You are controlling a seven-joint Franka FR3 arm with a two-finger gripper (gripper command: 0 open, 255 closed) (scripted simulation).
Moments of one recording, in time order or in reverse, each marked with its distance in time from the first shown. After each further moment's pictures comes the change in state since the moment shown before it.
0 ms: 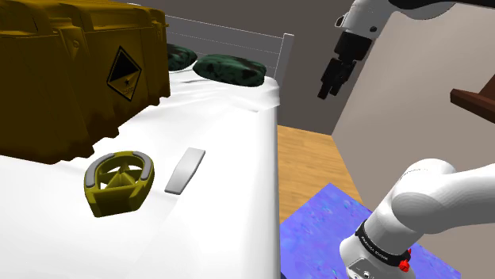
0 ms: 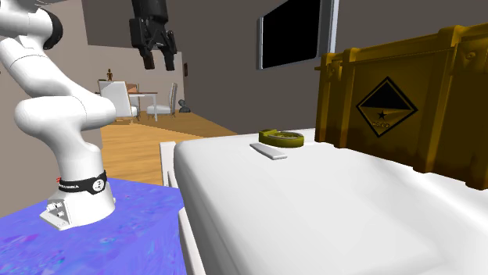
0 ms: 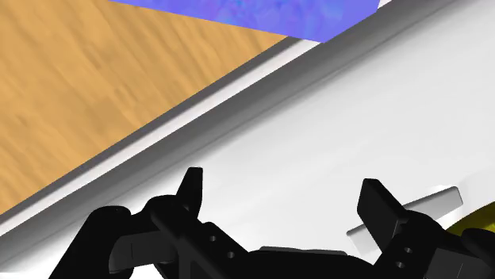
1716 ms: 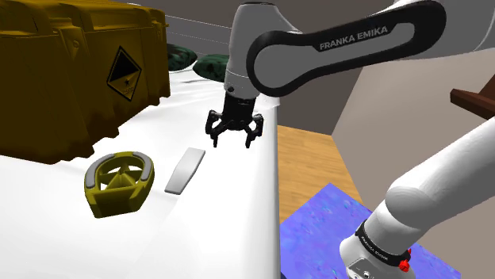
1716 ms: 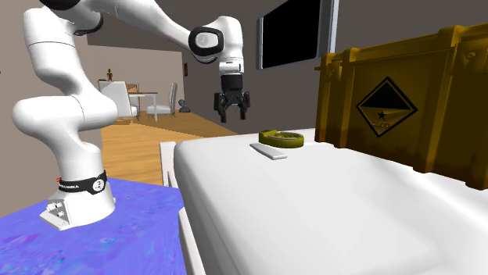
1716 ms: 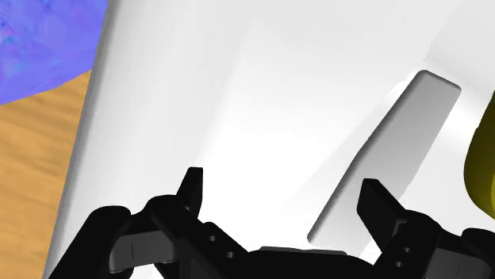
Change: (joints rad) arm -0.150 0.558 0.679 0.093 0.100 0.486 1.063
